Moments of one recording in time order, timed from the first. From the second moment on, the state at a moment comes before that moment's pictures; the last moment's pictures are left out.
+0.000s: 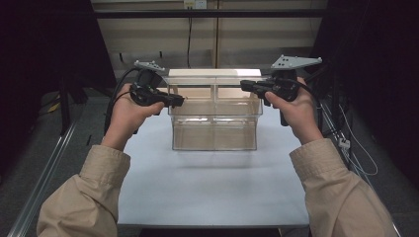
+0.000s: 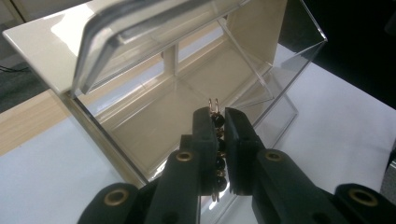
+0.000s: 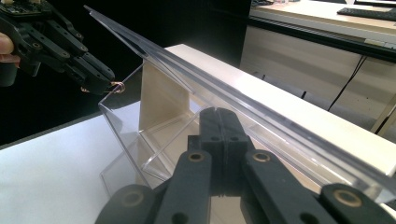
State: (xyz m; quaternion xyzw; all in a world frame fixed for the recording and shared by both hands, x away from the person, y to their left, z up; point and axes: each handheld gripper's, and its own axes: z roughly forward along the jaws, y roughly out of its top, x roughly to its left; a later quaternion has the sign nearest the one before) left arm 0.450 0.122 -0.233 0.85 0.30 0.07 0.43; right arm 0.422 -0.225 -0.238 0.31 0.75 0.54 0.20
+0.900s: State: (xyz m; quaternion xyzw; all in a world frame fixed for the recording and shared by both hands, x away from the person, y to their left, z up) left arm 0.456 0.111 -0.233 0.85 0.30 0.07 0.44; right arm 0.424 -0.223 -0.240 0.31 0.76 0.54 0.20
